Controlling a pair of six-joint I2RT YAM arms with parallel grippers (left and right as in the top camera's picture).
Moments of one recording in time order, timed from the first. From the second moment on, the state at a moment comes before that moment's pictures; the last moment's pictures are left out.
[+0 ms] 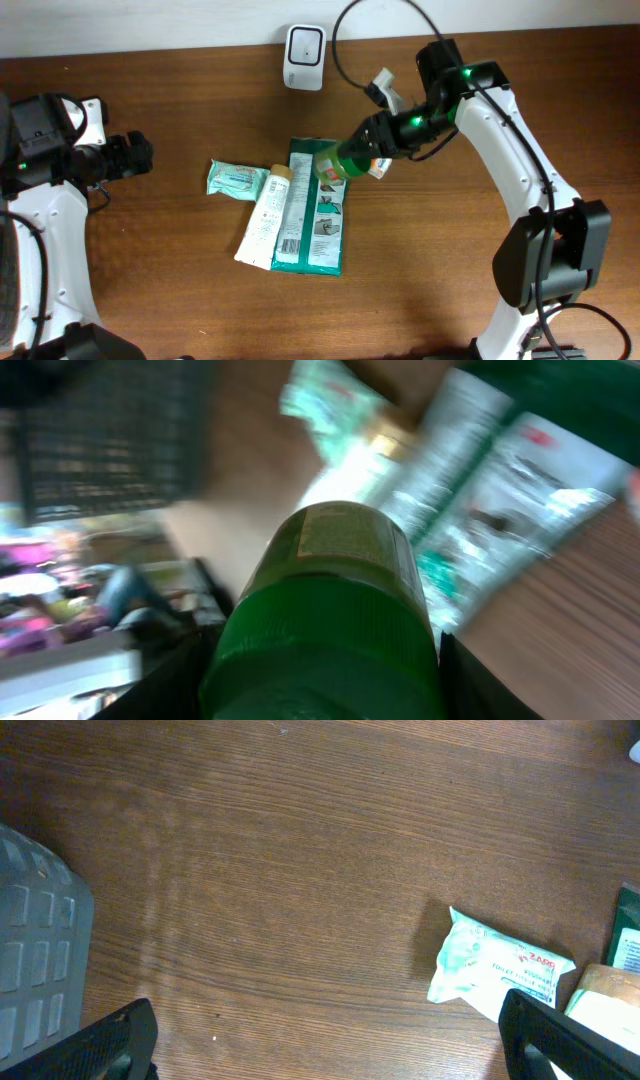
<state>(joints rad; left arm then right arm) 0.33 1.56 1.39 -0.83 0.13 0.10 0.16 1.93 1.74 -1.21 -0.97 -0.11</state>
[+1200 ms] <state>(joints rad) 0.33 1.56 1.39 -0.83 0.13 0.10 0.47 2.41 2.03 0.11 0.25 -0.94</state>
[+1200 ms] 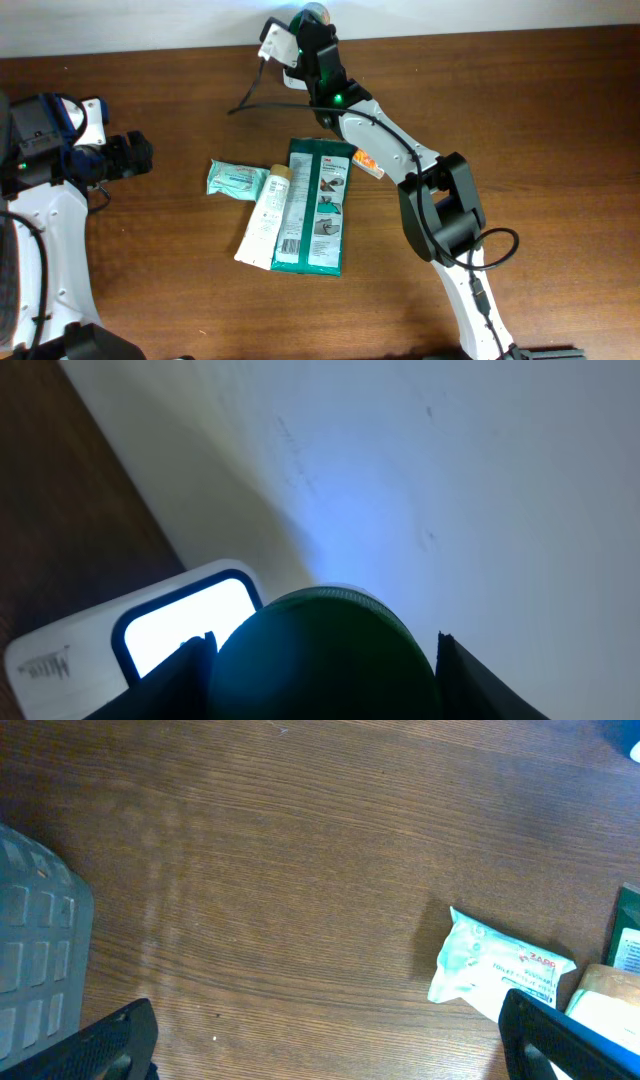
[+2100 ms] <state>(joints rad) 0.33 1.56 1.39 -0.82 0.13 0.10 0.27 1.99 2.04 -1.03 0.20 0.00</state>
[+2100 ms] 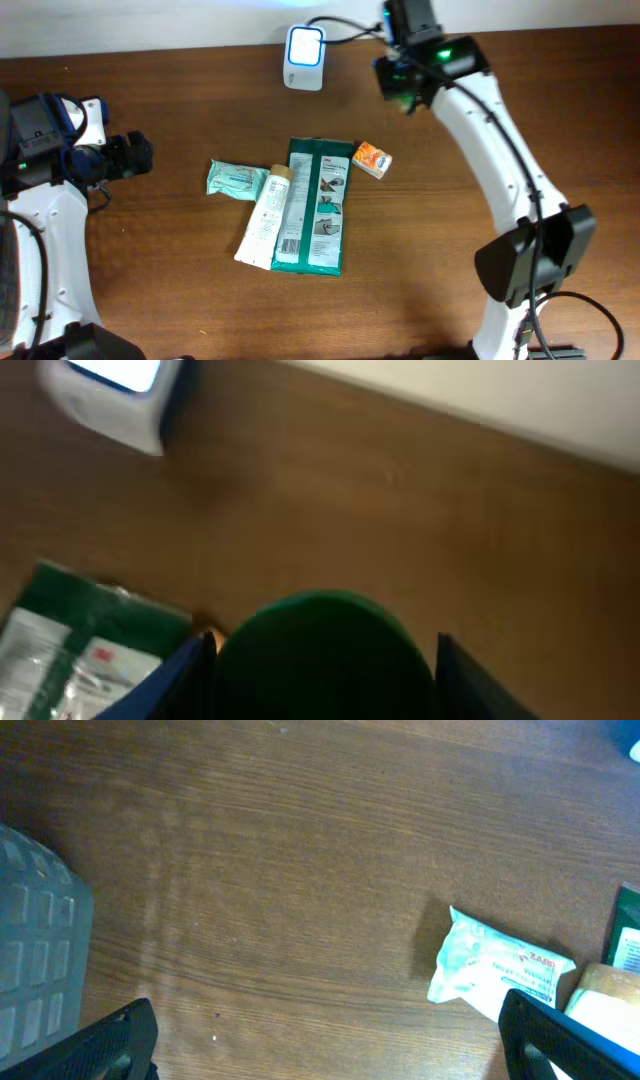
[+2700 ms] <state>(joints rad) 0.33 1.56 1.39 -0.83 0.13 0.10 -0.19 2.00 1.66 -1.04 -0.04 0.06</state>
